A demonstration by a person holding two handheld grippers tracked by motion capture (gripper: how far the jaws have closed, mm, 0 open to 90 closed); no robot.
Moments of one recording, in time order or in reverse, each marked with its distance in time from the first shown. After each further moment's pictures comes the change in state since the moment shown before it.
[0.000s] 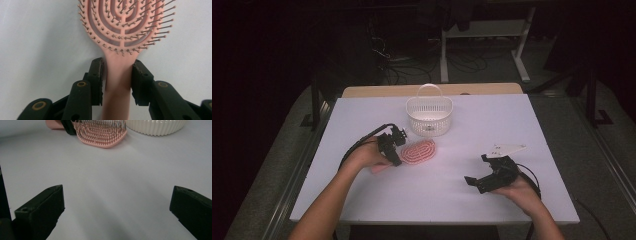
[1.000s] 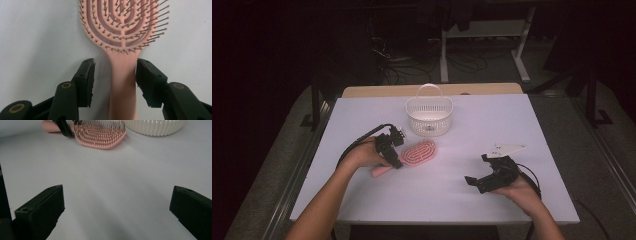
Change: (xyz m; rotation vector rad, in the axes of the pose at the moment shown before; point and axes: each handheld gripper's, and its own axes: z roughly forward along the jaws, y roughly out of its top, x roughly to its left) left arm 0.002 -0.007 -0.002 -0.046 -0.053 0.020; right arm 0.000 0.000 -0.001 -0.003 0.000 0.000
